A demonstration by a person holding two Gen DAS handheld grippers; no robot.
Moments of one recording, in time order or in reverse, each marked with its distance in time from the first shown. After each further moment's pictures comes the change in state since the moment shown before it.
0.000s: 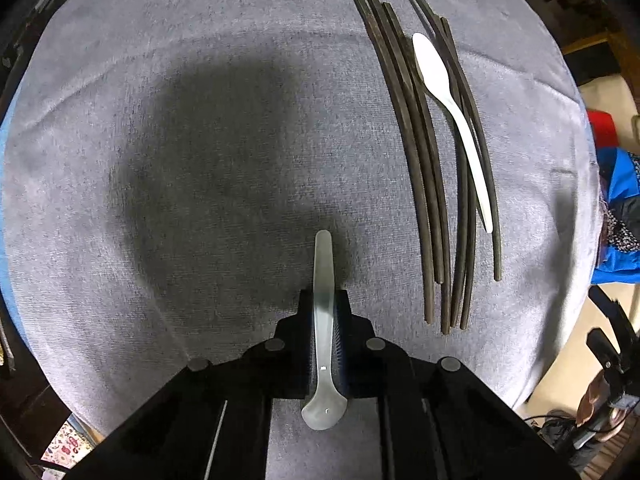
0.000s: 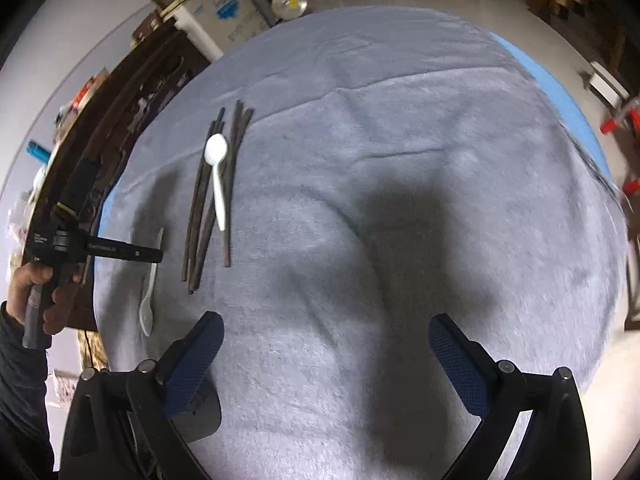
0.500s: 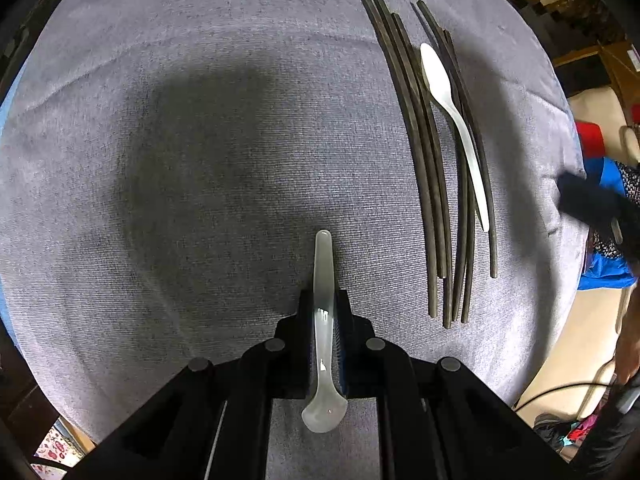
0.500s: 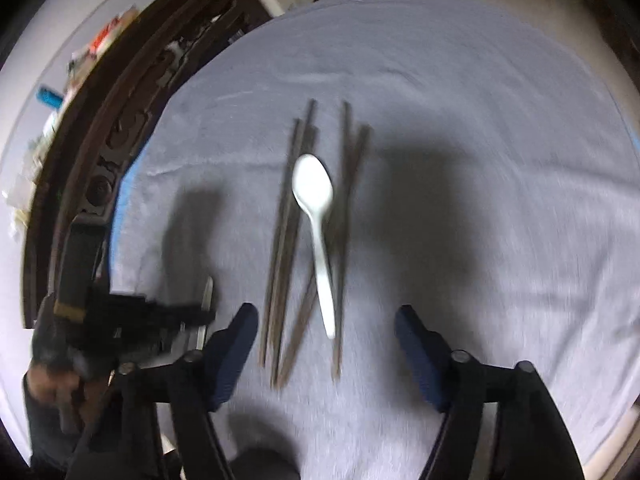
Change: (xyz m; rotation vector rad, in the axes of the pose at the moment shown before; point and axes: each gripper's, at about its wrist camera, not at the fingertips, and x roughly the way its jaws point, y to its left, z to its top) left arm -0.009 0.037 -0.017 -0.016 -0.036 -0.064; right arm 0.076 0.116 0.133 -0.197 0.176 0.002
